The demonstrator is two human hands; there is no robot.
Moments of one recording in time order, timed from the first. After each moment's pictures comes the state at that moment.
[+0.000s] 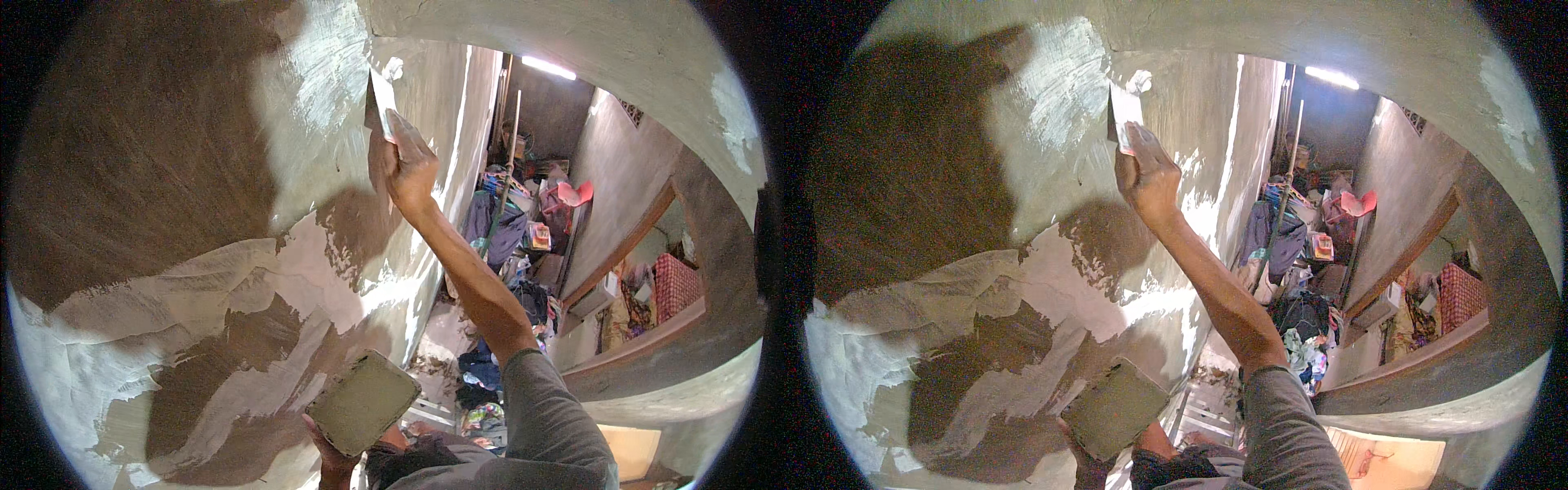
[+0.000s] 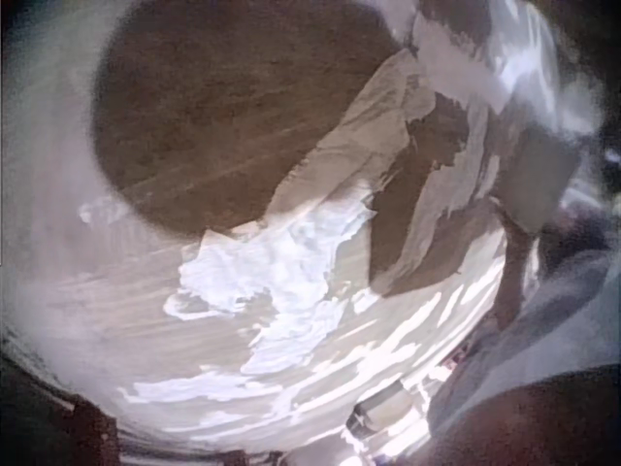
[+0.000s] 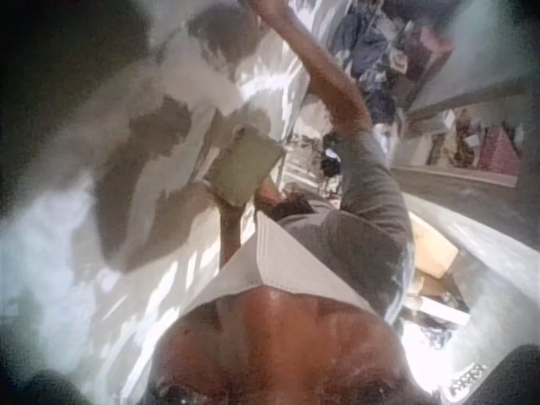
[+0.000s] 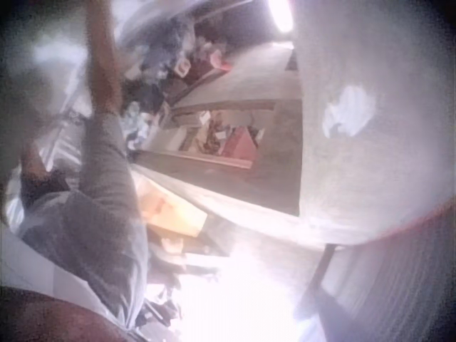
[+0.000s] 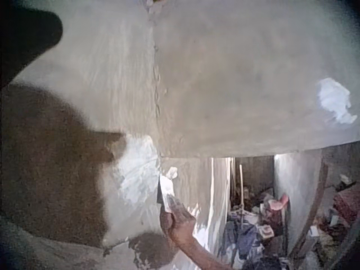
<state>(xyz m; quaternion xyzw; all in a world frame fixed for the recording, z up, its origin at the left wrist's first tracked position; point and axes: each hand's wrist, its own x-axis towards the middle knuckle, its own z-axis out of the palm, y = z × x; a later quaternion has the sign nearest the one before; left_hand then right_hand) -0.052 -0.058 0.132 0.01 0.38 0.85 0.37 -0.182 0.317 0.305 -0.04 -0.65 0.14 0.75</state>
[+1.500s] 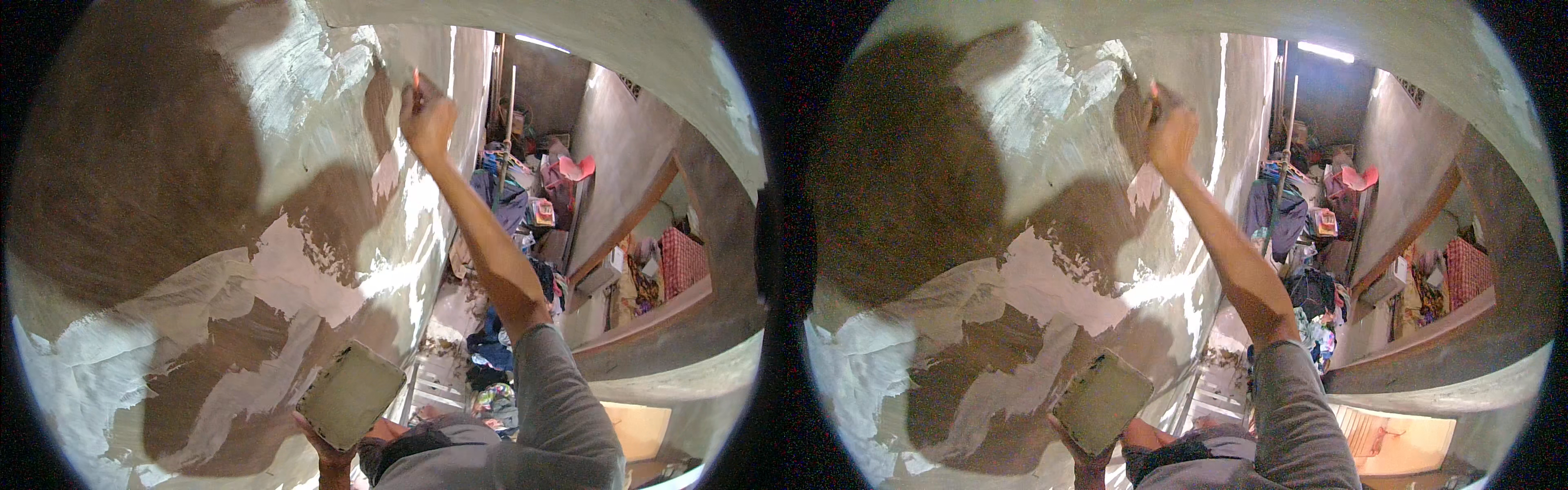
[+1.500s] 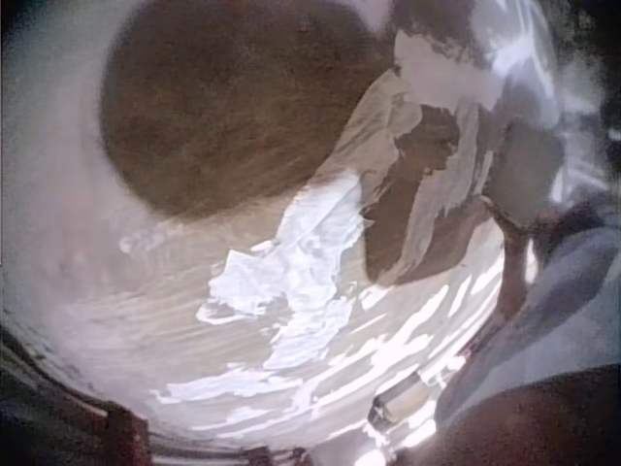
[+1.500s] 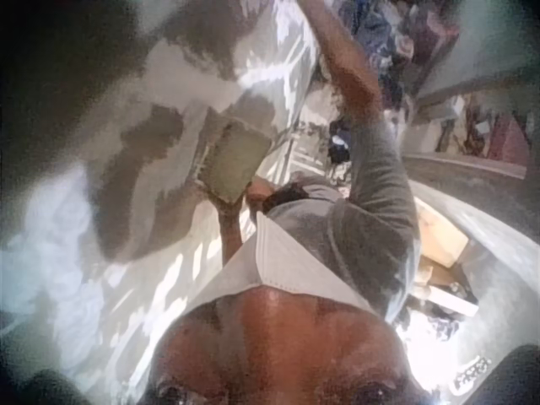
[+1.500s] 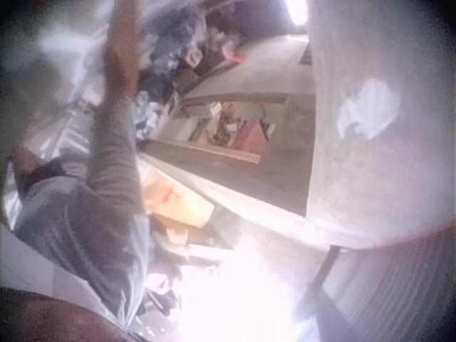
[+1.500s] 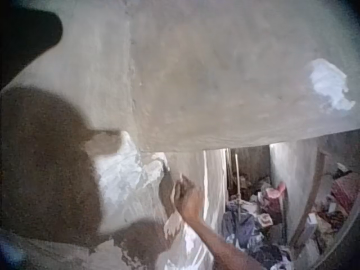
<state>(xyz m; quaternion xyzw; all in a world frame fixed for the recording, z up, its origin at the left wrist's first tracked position) -0.049 -0.054 0.152 0.04 0.42 0.85 0.33 -0.168 0.389 0.326 -0.20 -0.66 0.15 0.71</state>
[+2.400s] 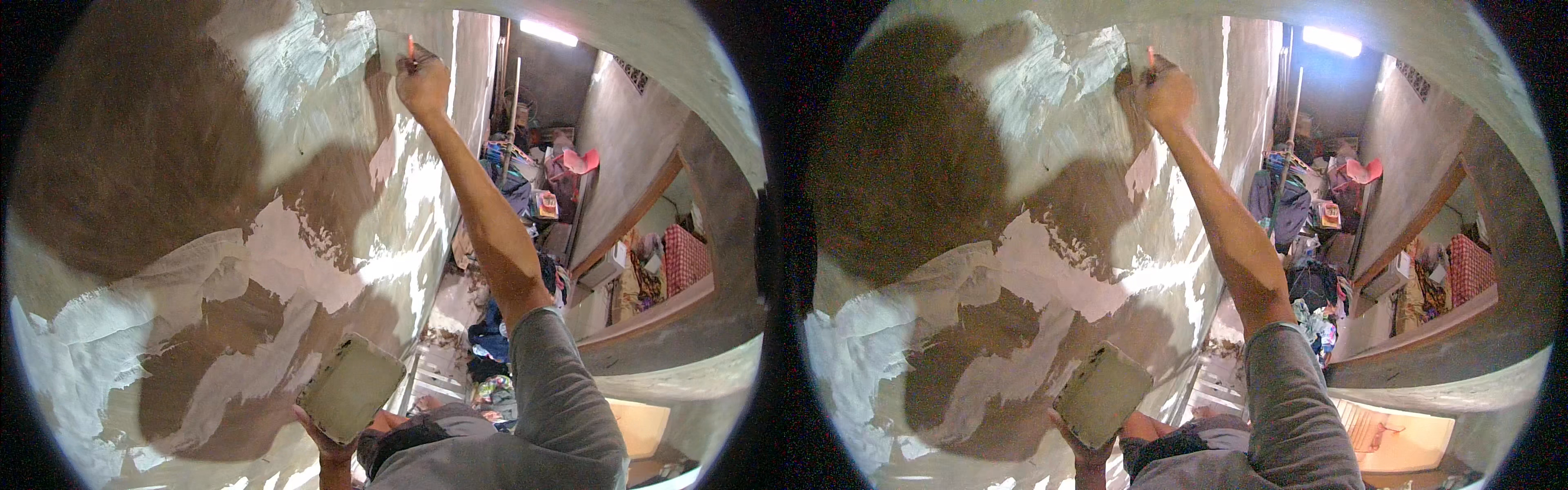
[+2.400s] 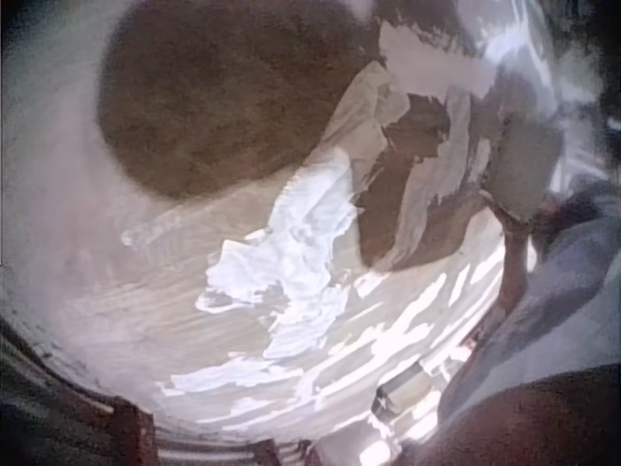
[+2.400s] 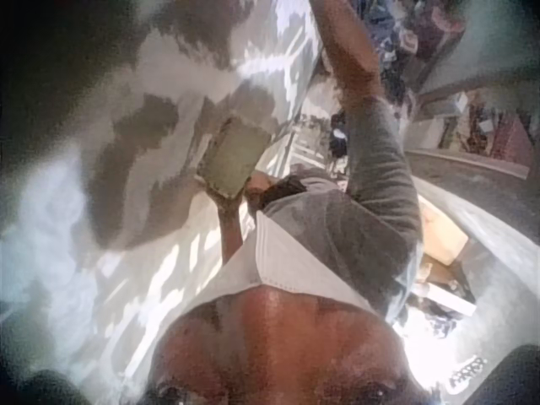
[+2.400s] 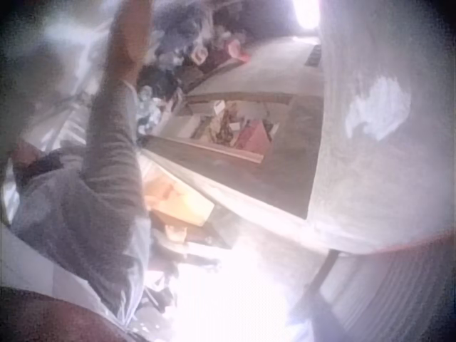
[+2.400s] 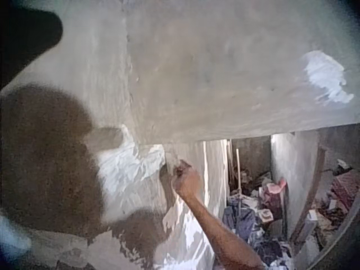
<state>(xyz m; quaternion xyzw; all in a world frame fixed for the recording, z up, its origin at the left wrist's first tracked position) -0.037 -0.059 0.138 0.02 0.37 0.86 0.35 -0.165 0.407 0.349 -0.25 -0.69 0.19 0.64</state>
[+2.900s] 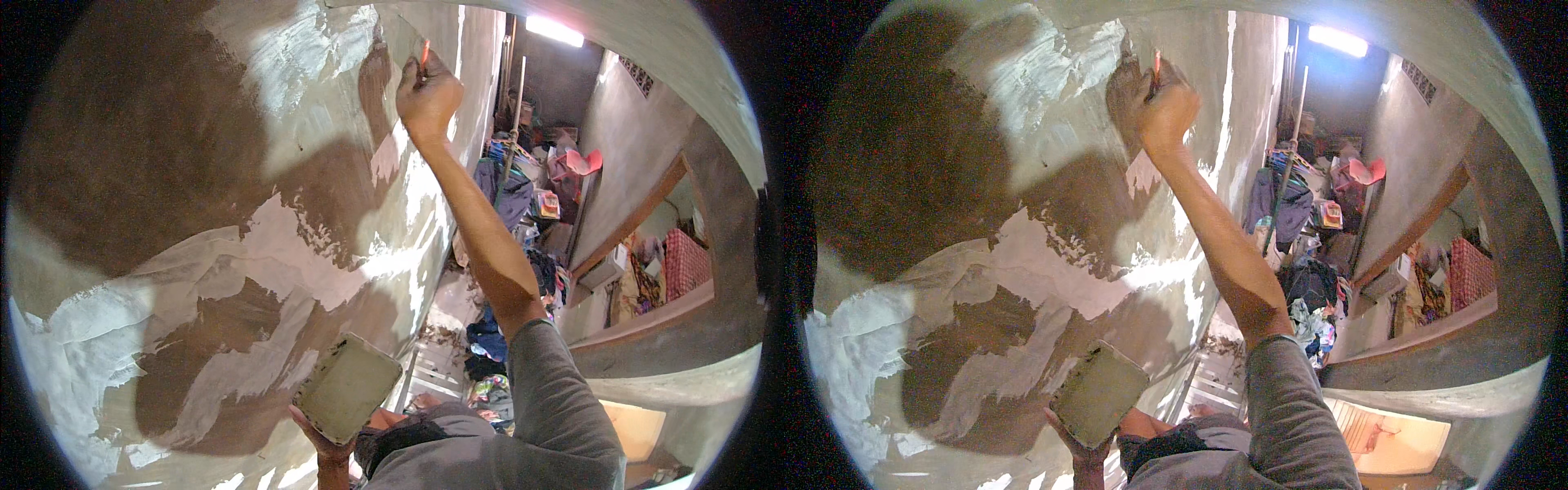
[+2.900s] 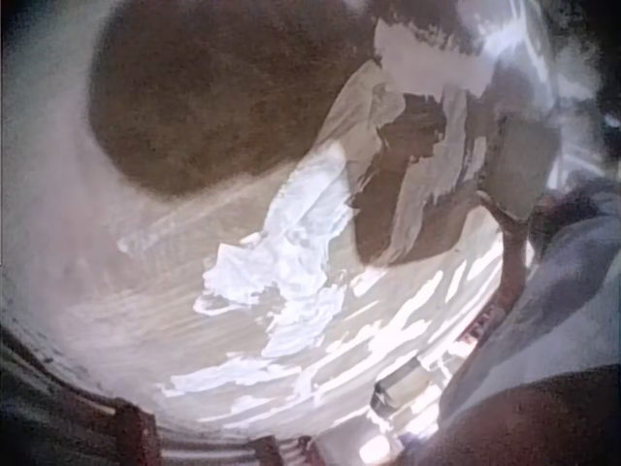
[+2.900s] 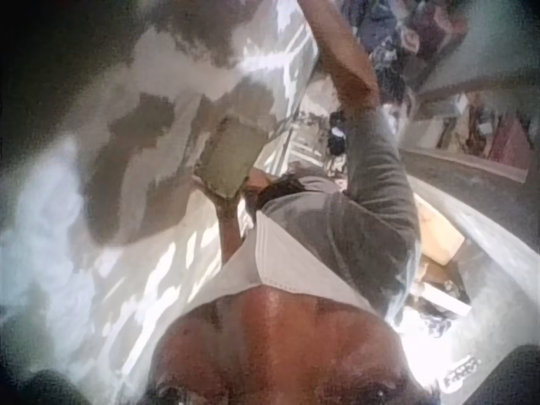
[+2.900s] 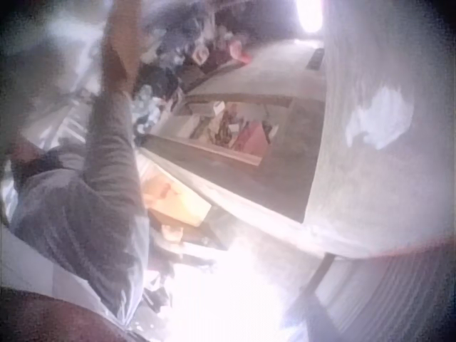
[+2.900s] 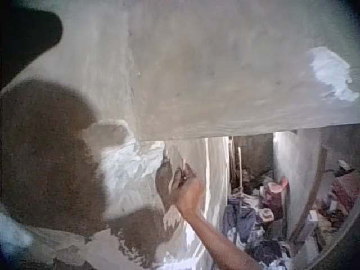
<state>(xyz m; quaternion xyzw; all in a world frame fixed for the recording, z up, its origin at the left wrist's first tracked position) -0.031 -0.047 0.151 -0.02 0.39 0.87 0.29 -0.161 0.377 0.339 -0.20 -0.62 0.16 0.74</state>
